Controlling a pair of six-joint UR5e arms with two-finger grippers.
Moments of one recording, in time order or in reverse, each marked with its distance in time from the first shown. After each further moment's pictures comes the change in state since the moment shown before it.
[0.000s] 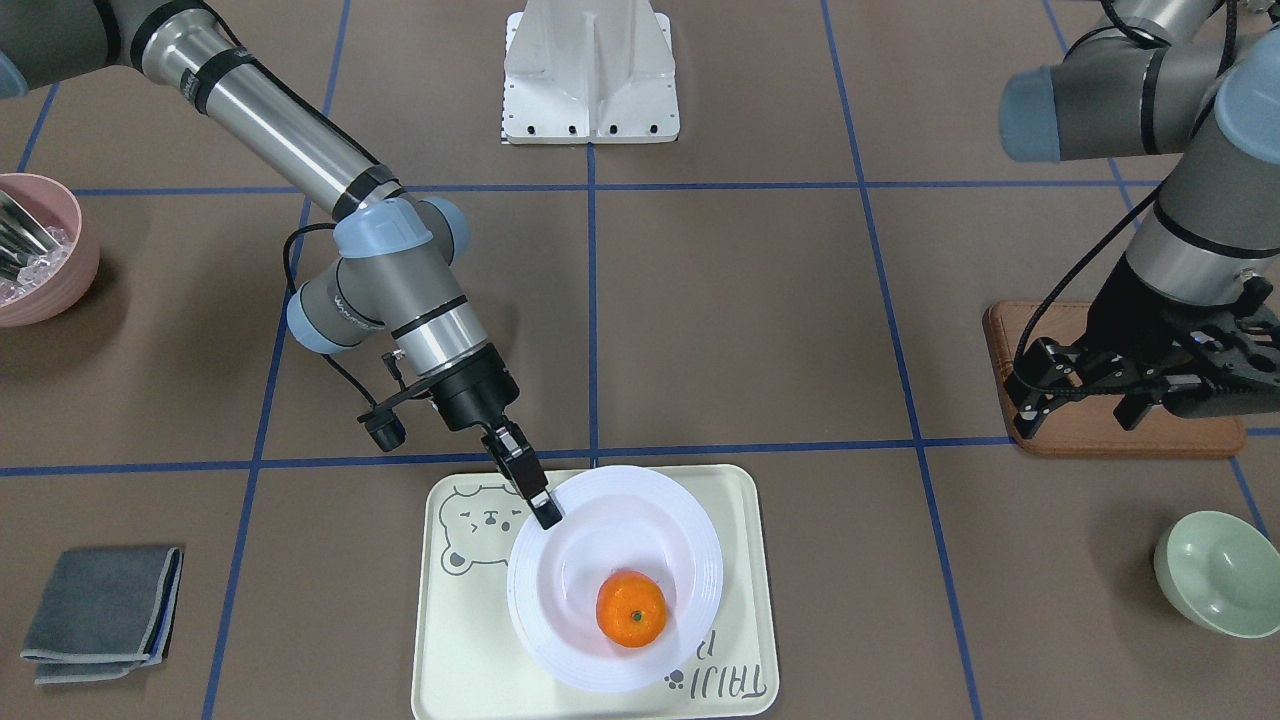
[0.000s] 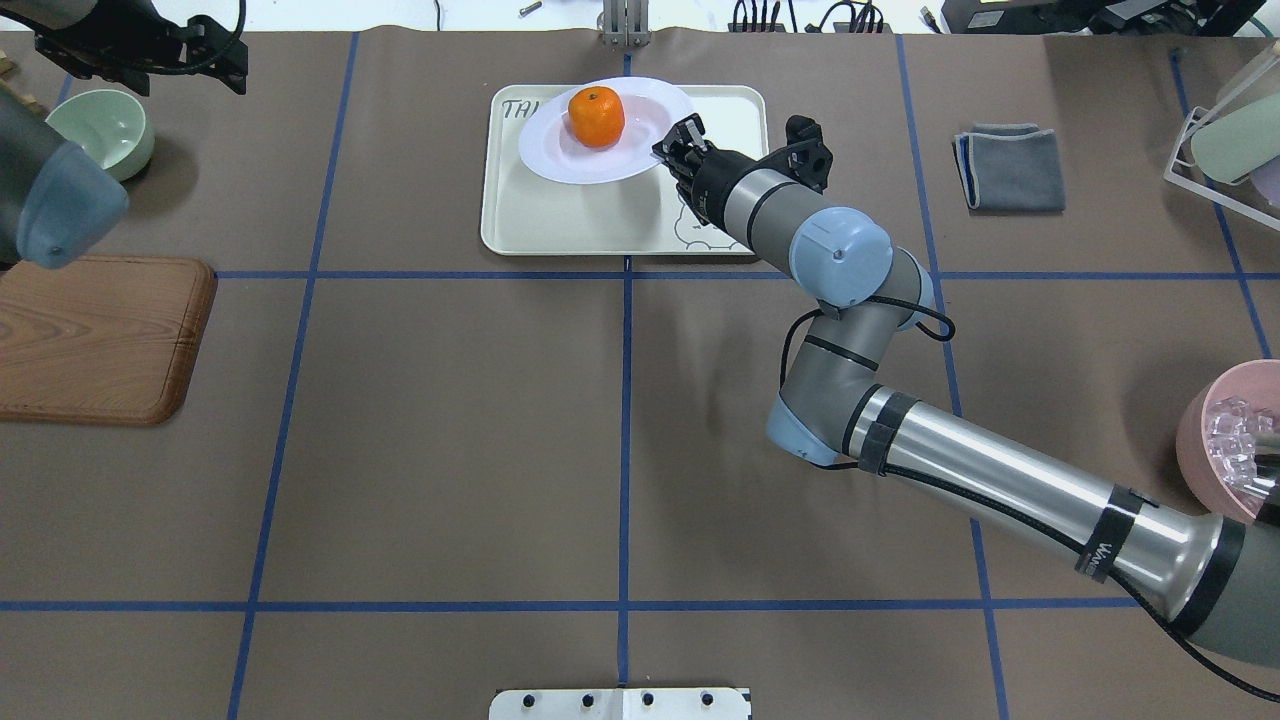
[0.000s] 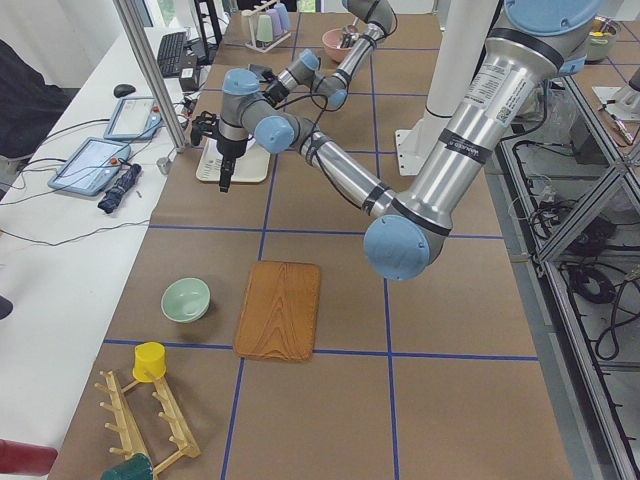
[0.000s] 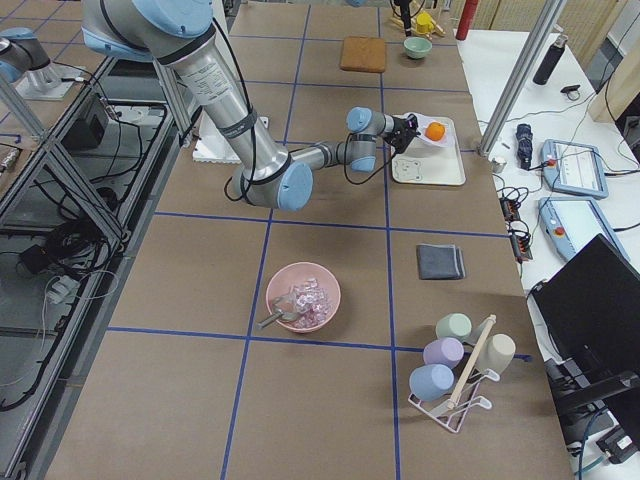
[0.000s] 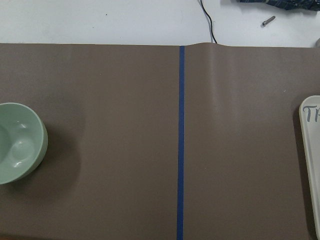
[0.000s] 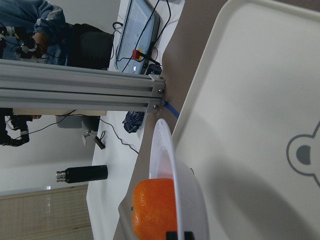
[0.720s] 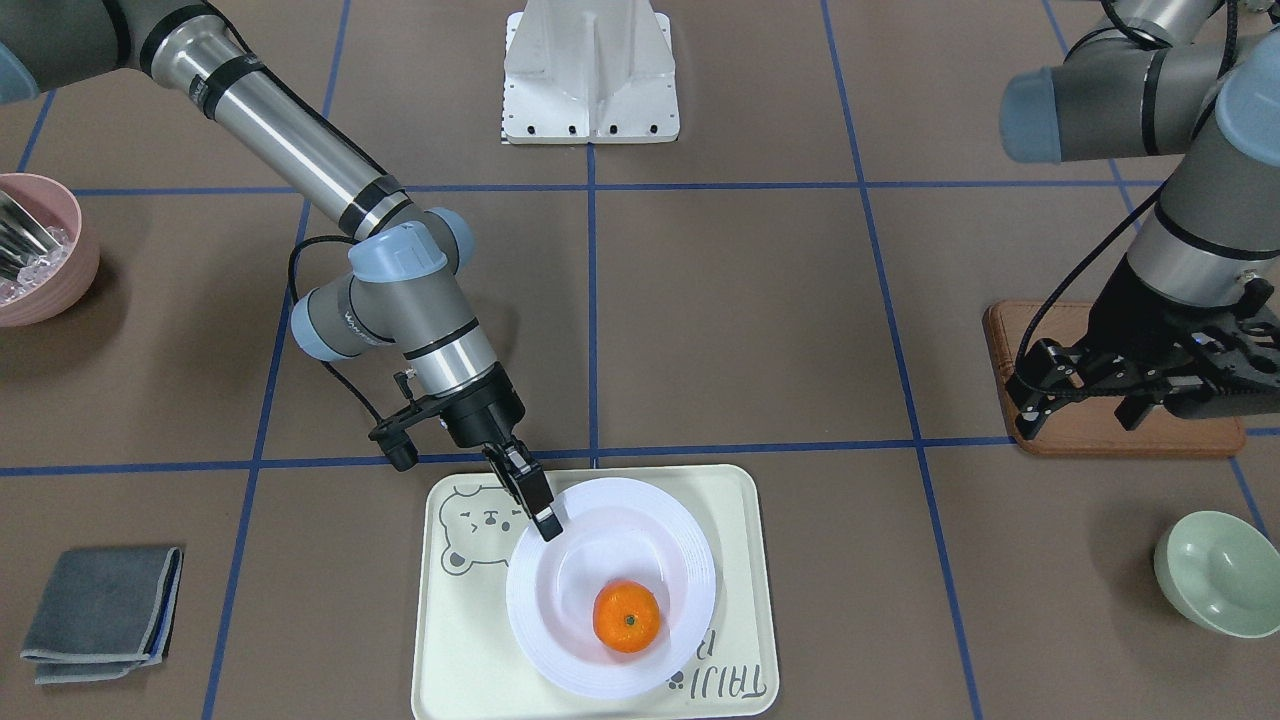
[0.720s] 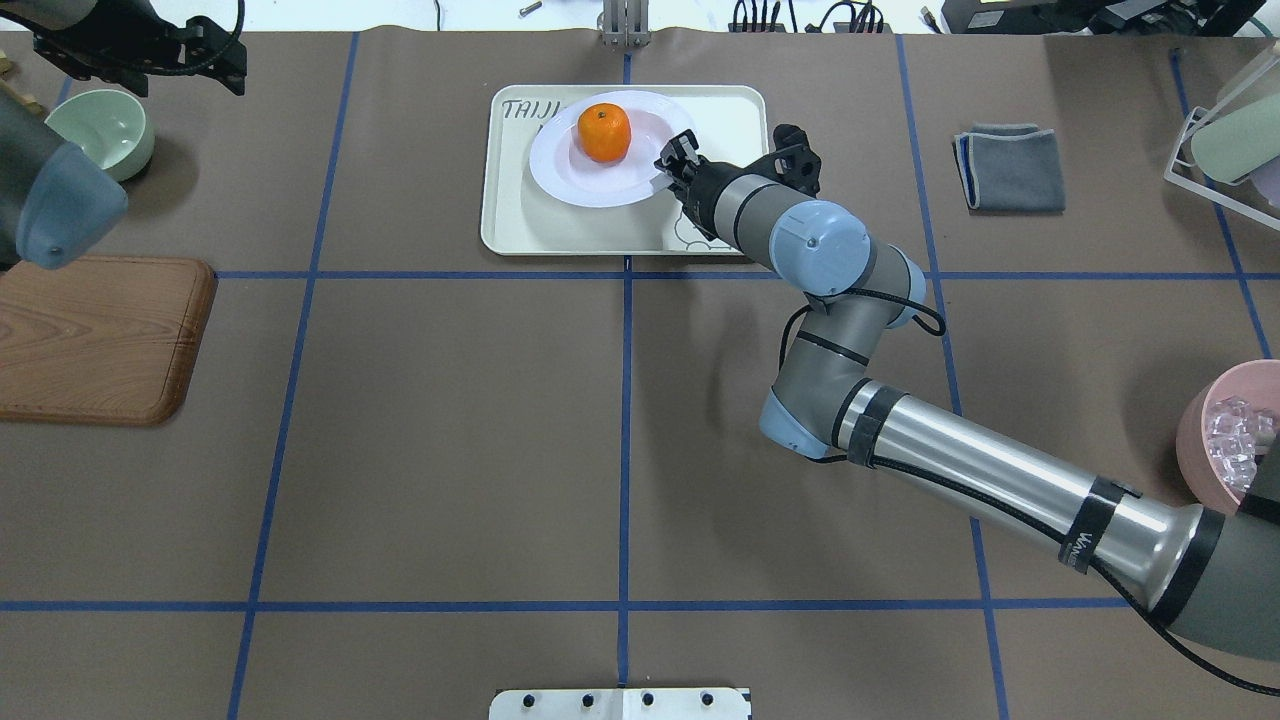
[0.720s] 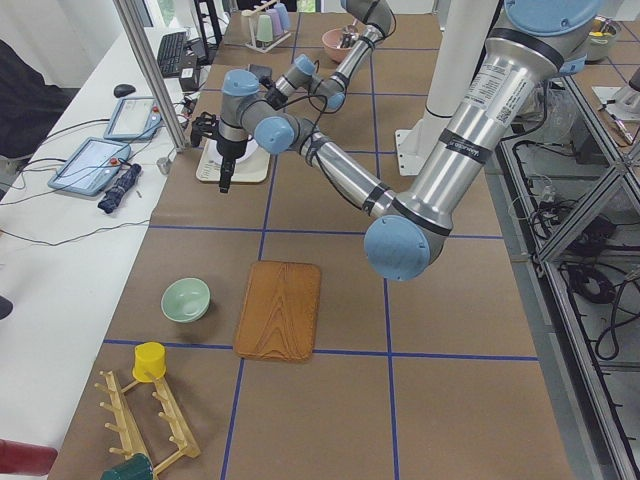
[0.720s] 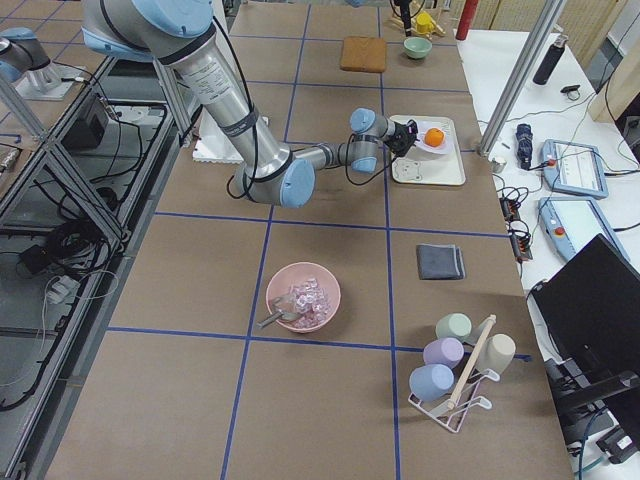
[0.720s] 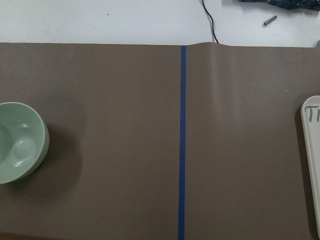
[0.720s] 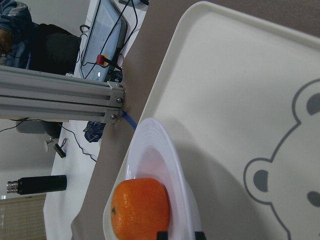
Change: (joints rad) left arm 0.000 0.003 0.003 0.000 0.000 0.000; right arm 0.004 -0.001 0.004 -0.114 0.078 -0.086
